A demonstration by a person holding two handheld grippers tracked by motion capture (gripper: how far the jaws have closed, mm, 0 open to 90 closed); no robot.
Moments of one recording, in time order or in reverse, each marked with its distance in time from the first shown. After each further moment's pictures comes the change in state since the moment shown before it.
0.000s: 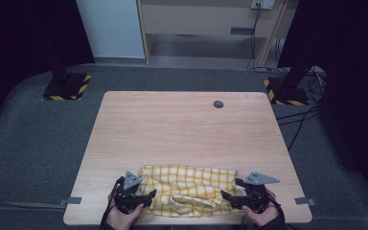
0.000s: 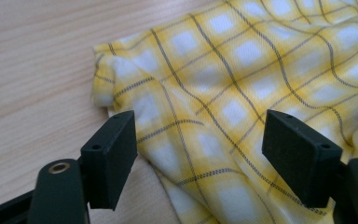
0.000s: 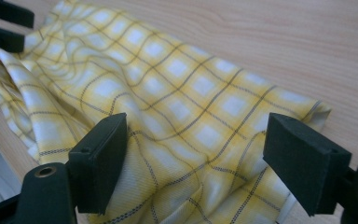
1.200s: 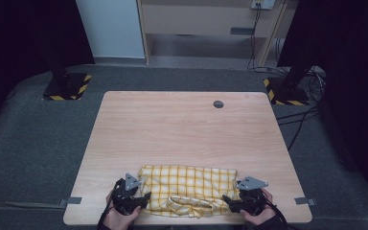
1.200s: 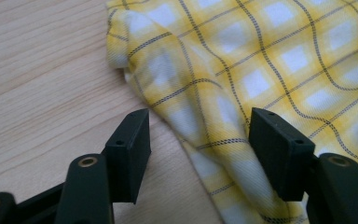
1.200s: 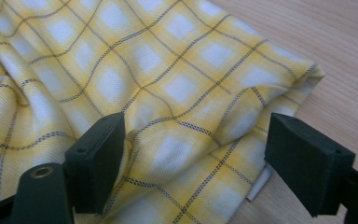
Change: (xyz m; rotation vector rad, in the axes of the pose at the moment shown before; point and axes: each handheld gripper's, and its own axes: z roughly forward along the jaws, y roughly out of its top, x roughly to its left) left arm 0.007 -0.005 0.000 0.102 0.051 0.042; right arm -0.006 -0.021 0.021 0.130 -0.121 -0.185
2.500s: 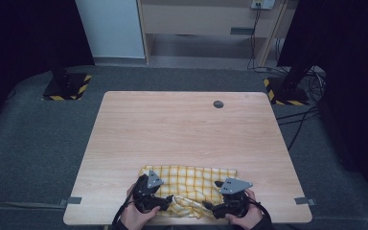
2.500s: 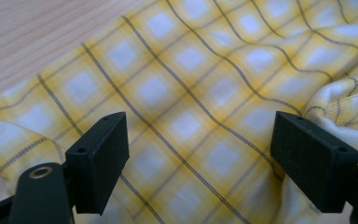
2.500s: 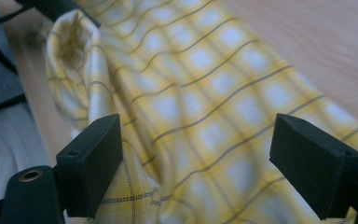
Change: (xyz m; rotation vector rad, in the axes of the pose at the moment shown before) left arm -0.048 0.034 0.010 -0.016 -0.161 0.162; right arm 0.048 0.034 0.008 -0.103 0.235 -0.150
